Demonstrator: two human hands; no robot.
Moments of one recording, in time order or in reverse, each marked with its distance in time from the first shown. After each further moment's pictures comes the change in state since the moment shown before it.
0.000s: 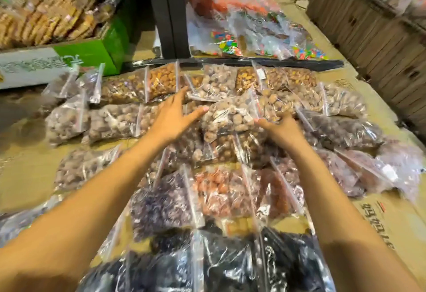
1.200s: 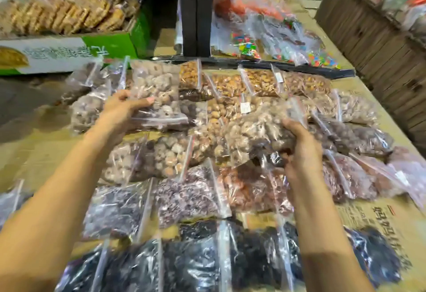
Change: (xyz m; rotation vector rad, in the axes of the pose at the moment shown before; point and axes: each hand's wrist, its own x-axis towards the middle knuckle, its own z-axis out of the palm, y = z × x) left_hand -0.047 -0.098 -0.105 -0.924 0.211 -0.381; right_hand -0.096 -0.031 0.044 0.925 0.159 0.134
